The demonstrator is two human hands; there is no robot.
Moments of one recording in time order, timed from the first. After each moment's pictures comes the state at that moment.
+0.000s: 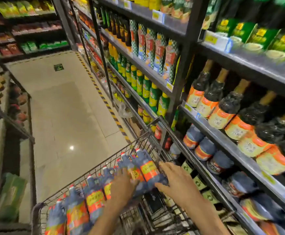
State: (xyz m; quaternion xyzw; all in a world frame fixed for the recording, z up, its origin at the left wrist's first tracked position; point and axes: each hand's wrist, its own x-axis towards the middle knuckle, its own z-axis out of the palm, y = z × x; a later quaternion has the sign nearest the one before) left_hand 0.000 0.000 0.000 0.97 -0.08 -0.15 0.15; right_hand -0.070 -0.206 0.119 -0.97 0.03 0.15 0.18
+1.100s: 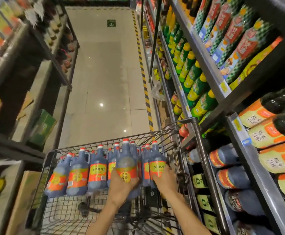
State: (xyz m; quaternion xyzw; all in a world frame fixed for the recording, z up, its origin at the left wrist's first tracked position) left_hand -0.029 -0.002 -0.054 0.75 0.29 -0.10 0.59; right_hand 0.030 -0.189 -0.043 -0.91 0.17 0.28 0.25
